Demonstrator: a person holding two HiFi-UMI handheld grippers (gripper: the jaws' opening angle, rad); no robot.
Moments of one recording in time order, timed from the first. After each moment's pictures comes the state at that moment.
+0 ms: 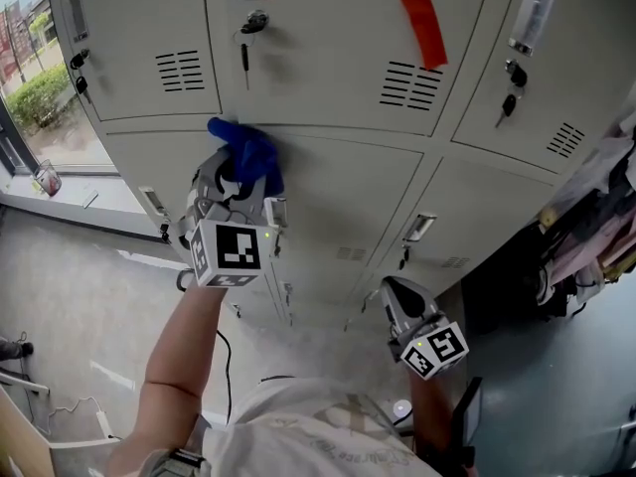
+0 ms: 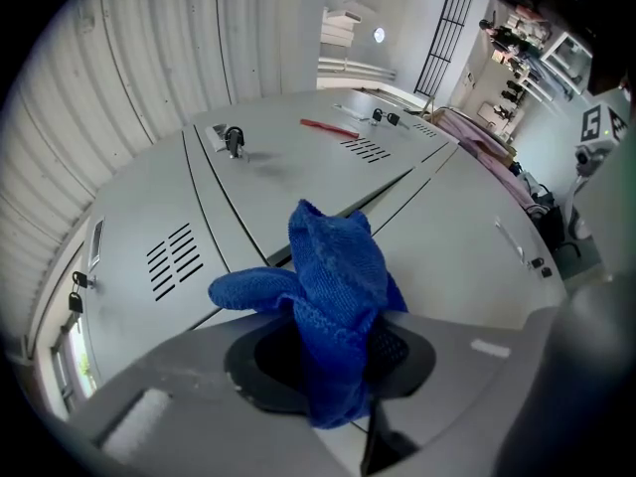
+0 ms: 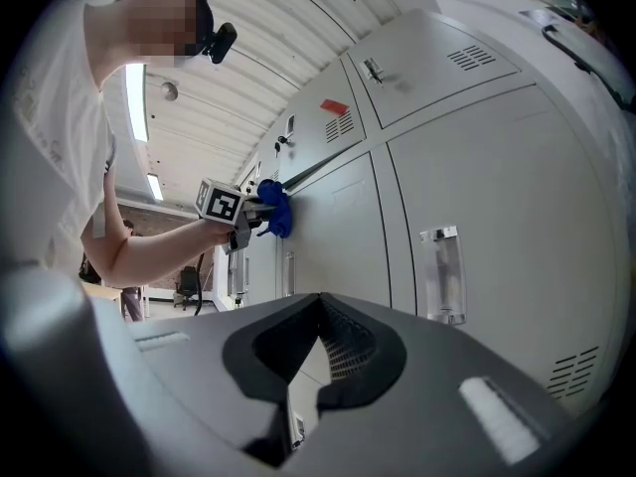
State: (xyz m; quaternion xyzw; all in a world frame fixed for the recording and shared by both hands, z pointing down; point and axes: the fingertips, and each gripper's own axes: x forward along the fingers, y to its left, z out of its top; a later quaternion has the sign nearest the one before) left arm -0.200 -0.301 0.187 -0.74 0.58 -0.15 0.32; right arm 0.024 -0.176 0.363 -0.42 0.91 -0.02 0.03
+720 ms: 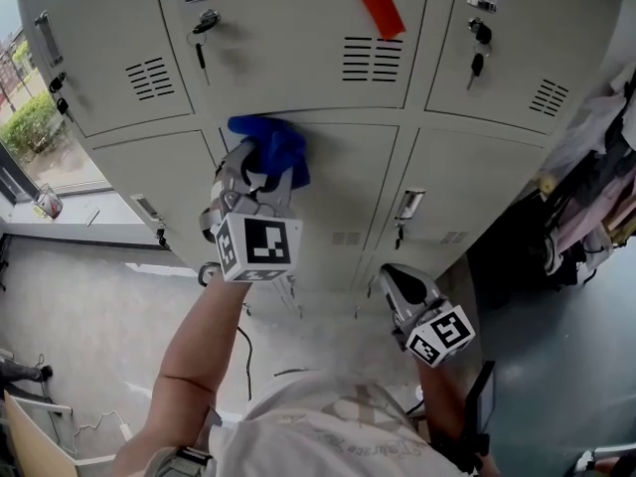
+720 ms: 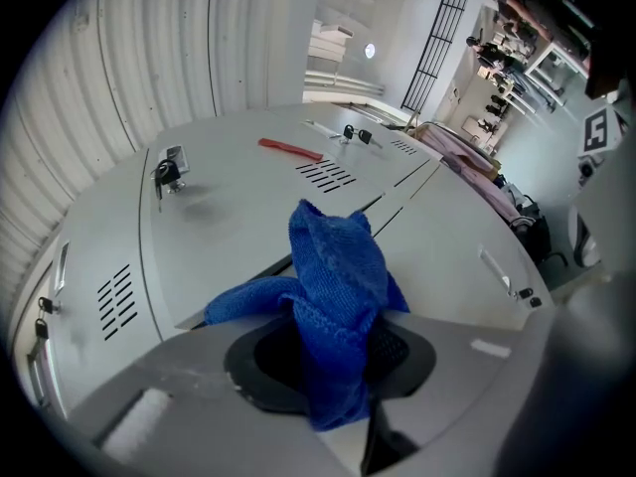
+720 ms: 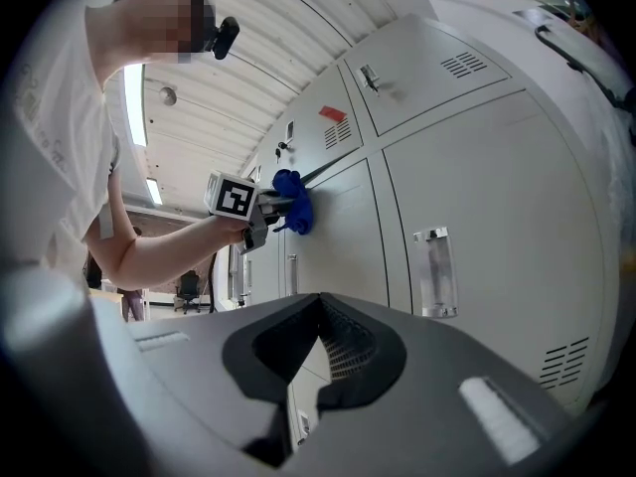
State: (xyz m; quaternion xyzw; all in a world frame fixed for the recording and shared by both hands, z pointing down) left arm -0.121 -0.294 0.184 -0.76 0.53 -0.14 0.34; right arm 0.031 -0.161 0.365 -0.42 0.91 -0.02 0.04
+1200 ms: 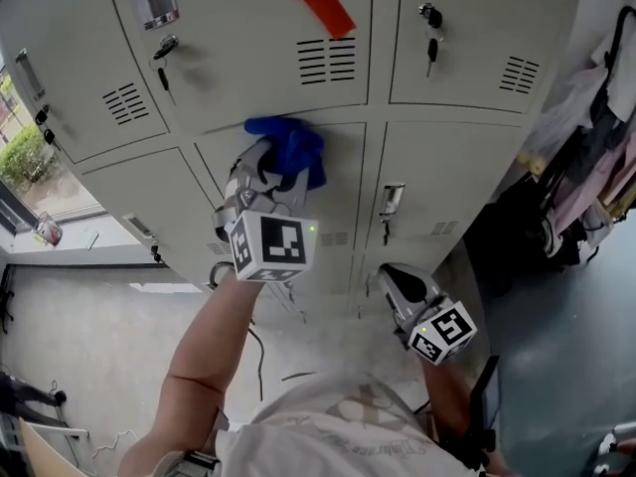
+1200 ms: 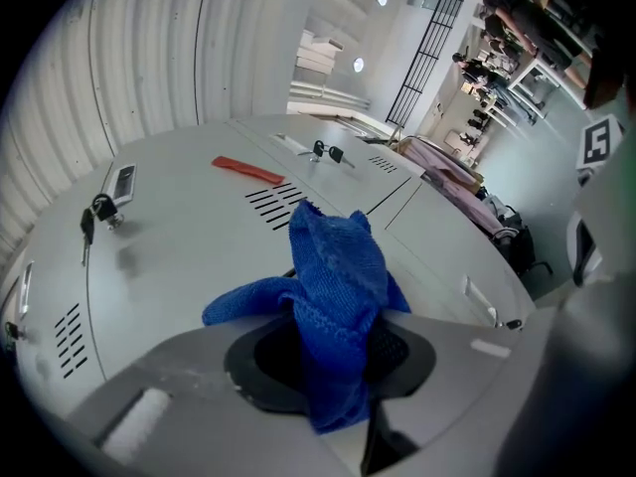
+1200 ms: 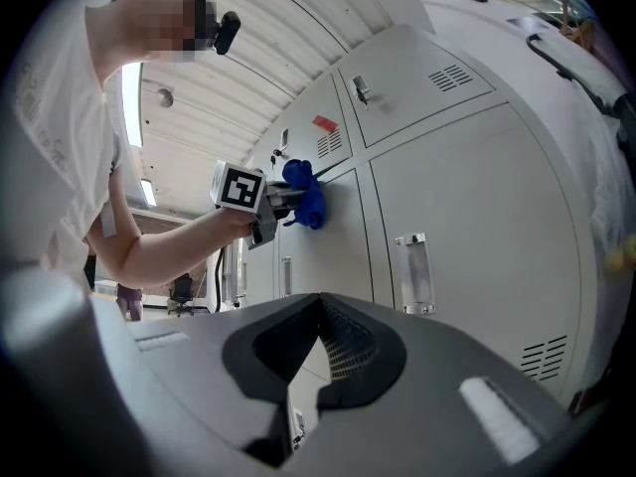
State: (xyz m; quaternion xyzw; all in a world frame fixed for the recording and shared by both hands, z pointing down) left arm -0.053 -0.286 0.176 -0.79 0.48 -0.14 0.36; right arm 0.051 -0.151 0.365 -0.43 0.90 -0.02 0.05
